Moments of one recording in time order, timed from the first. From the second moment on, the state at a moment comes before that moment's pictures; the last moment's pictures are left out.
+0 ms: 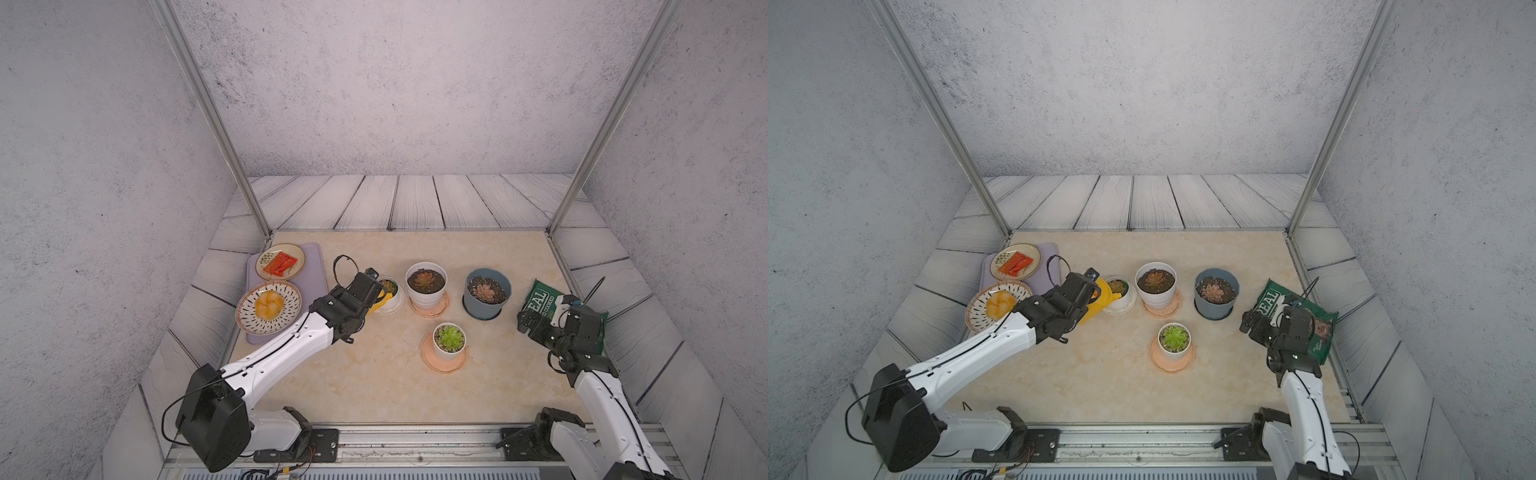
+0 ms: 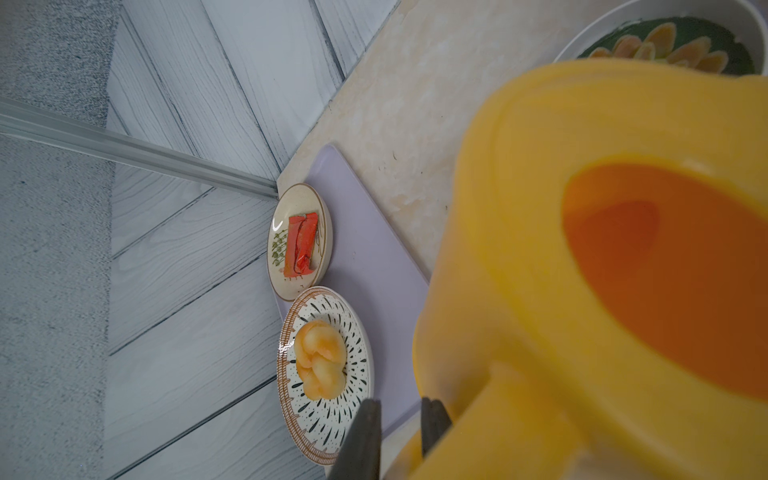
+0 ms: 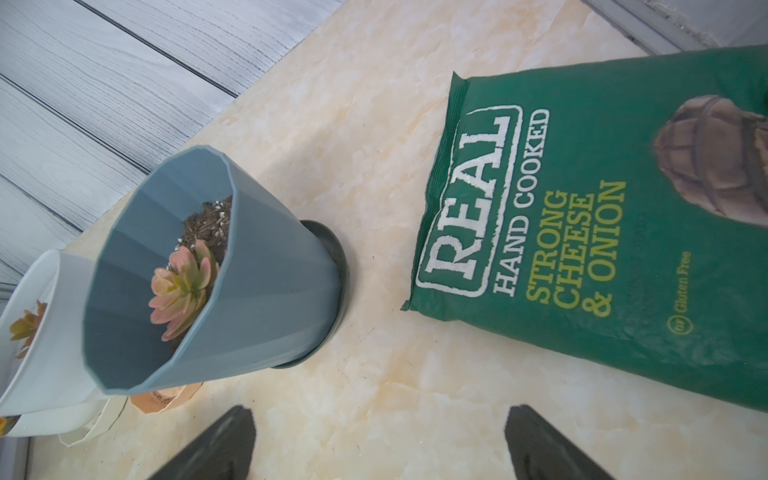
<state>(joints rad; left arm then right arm) -0.68 1.32 1.02 -0.69 -0.71 0.17 -0.22 0.84 0.45 -0.32 -0.26 0.36</state>
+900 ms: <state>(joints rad) -0.61 1.43 1.16 -0.69 -0.74 0.16 -0.21 0.84 0.45 -0.32 -0.26 0.36</state>
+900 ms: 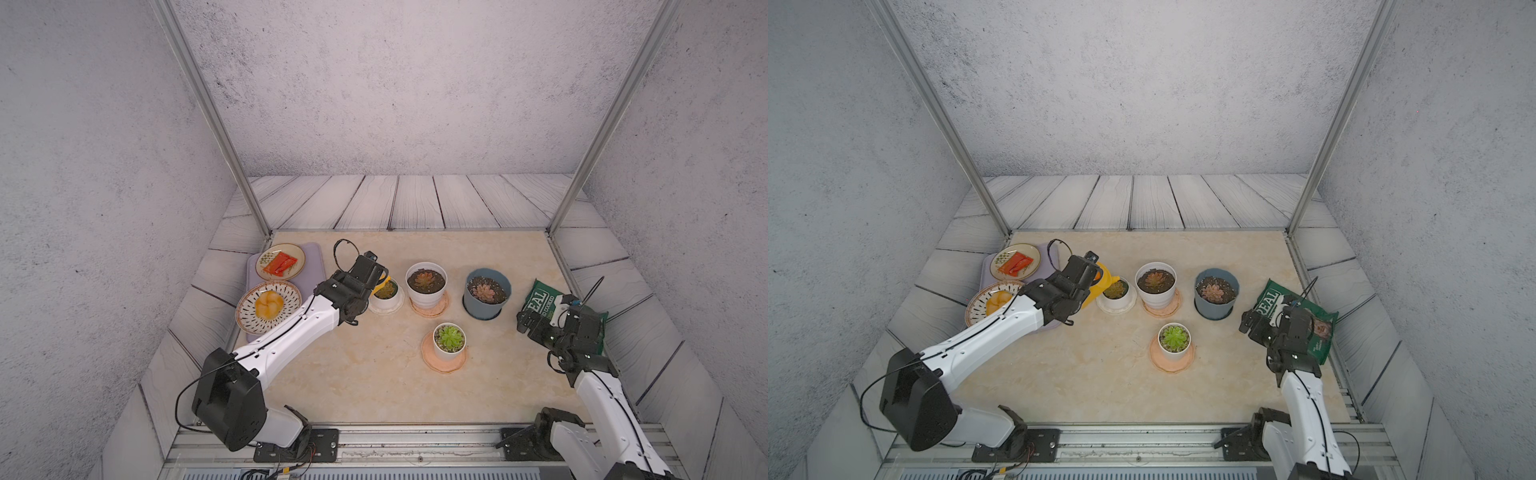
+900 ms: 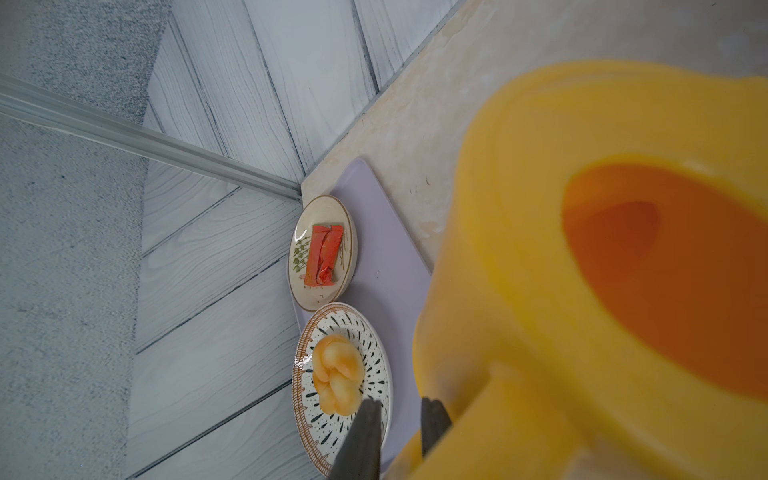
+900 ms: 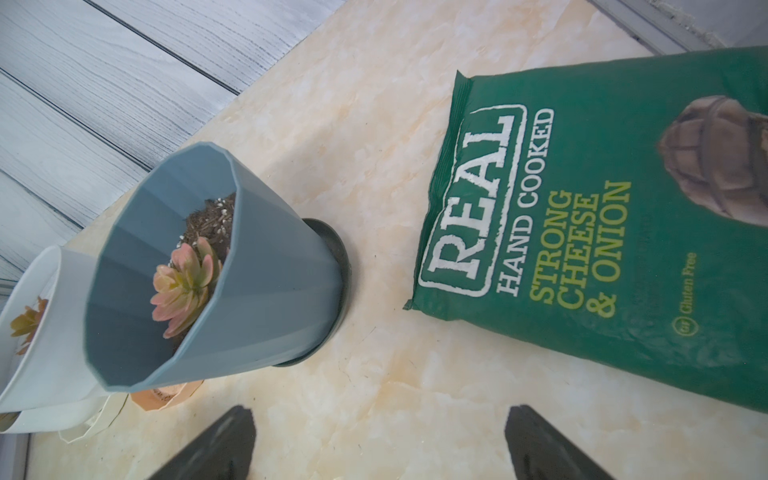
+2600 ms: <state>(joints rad) -0.50 1.25 1.14 -0.59 -0.29 0.05 -0.21 0.83 0.46 -0.32 -0.26 0.36</state>
